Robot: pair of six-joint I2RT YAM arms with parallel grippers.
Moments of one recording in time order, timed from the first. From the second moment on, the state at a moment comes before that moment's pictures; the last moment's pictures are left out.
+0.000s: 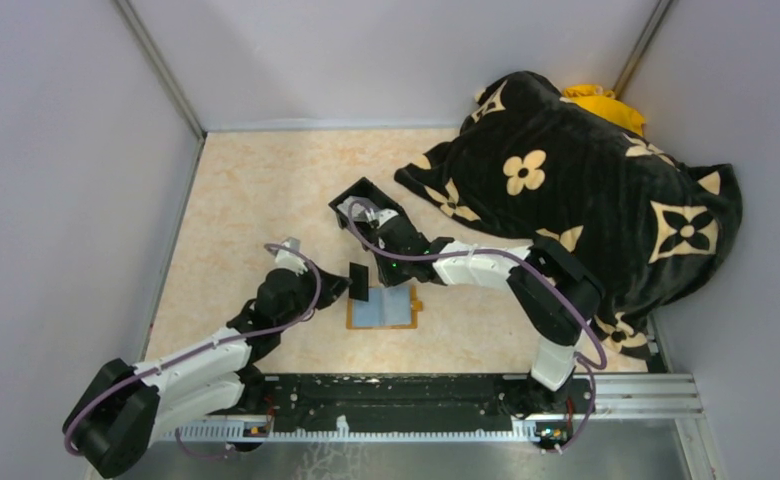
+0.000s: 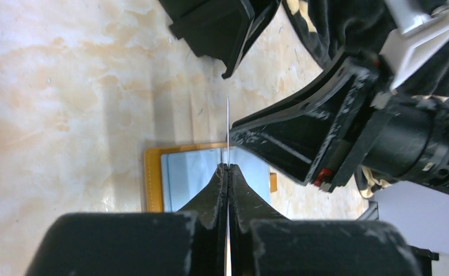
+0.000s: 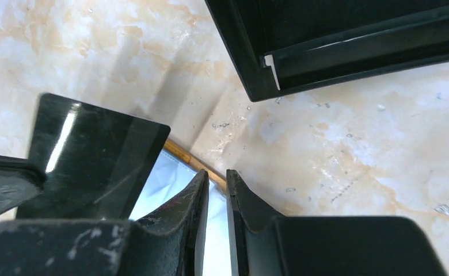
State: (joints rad) left arm -0.65 0.94 0.19 0.41 -0.08 -0.94; right arm 0.87 1.78 1.05 -0.13 -0.01 0.38
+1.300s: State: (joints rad) left arm -0.79 1.15 0.07 0.71 -0.05 -1.10; right arm 0.87 1.54 0.77 -0.09 0.00 0.44
